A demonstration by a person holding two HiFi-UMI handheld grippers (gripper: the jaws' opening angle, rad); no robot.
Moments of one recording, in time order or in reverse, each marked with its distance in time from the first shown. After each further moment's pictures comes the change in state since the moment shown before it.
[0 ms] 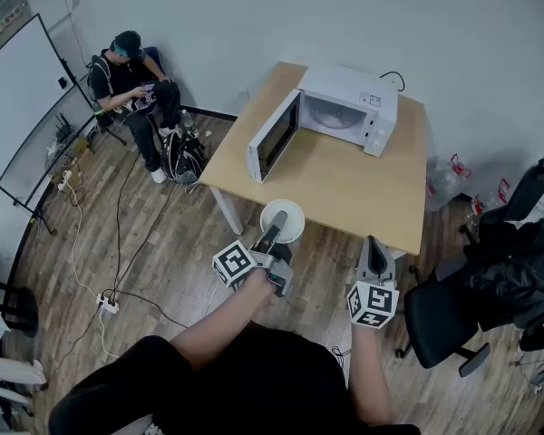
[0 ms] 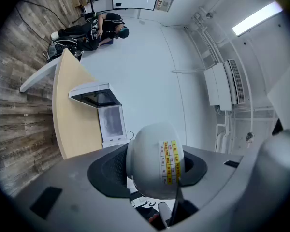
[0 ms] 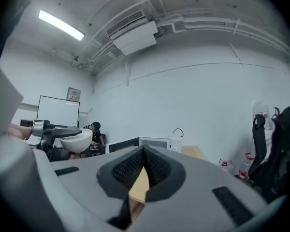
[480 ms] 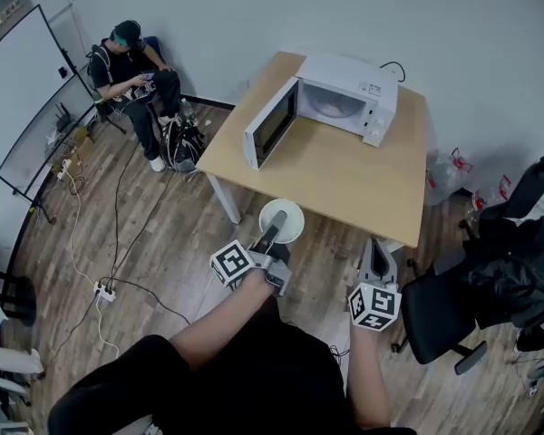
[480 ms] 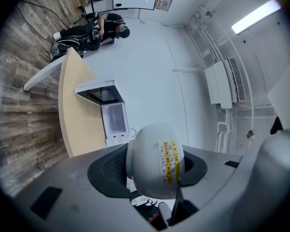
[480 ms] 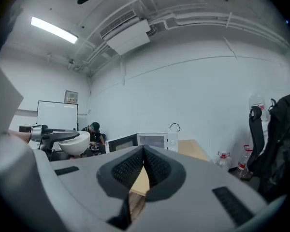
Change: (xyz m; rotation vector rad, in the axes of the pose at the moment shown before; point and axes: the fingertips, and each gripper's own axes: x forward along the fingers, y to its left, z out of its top) left arm -0.018 0.007 -0.030 -0.005 0.001 -0.006; right arm -0.027 -0.020 -0.023 0.066 0.031 0.000
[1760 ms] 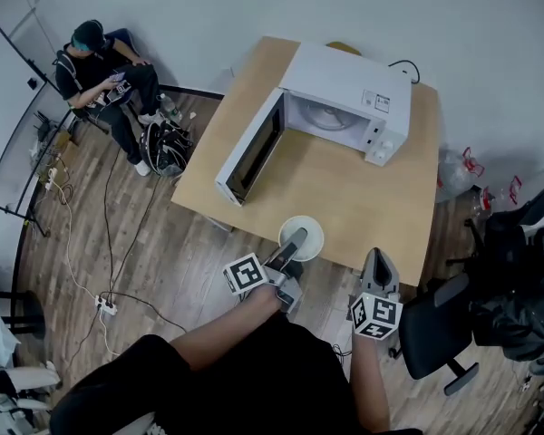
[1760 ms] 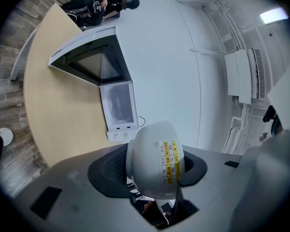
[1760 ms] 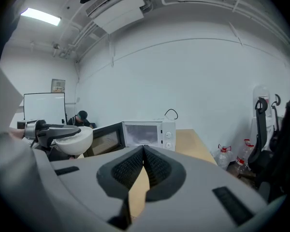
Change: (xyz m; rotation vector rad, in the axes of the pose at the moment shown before) left arm 0.189 0.074 0.003 -0.103 0.192 0.034; right arm 0.186 -0.069 -0.027 0.013 0.176 -0.060
